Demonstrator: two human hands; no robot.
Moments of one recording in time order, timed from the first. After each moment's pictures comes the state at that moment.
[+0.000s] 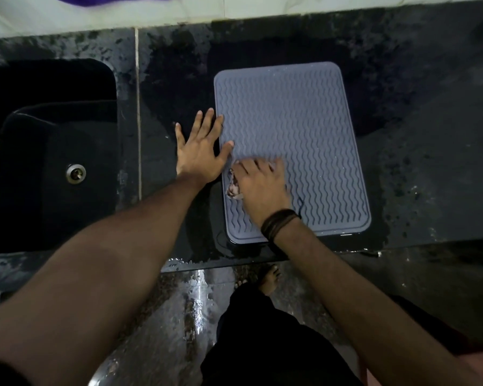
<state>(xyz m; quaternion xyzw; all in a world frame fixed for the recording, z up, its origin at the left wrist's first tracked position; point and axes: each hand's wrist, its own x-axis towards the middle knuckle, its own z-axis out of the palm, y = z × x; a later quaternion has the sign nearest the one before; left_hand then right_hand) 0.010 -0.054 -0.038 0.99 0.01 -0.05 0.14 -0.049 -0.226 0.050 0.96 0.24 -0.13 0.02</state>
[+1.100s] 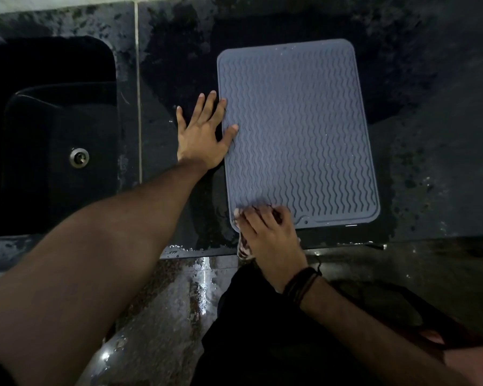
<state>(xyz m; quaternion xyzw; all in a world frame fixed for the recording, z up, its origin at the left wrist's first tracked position) 0.008 -0.055 -0.038 0.99 0.03 -0.05 0.13 -0.146 -0.269 0.042 0.93 0.31 -0.18 -0.01</state>
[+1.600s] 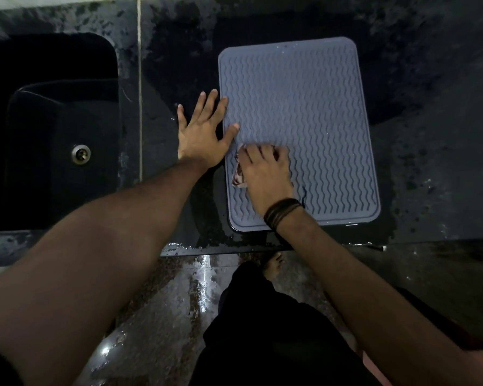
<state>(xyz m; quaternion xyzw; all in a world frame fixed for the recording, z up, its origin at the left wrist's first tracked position) 0.009 -0.058 -0.034 0.99 0.04 -0.05 0.13 -0.042 -0.236 0.038 0.95 0.26 -0.15 0.02</state>
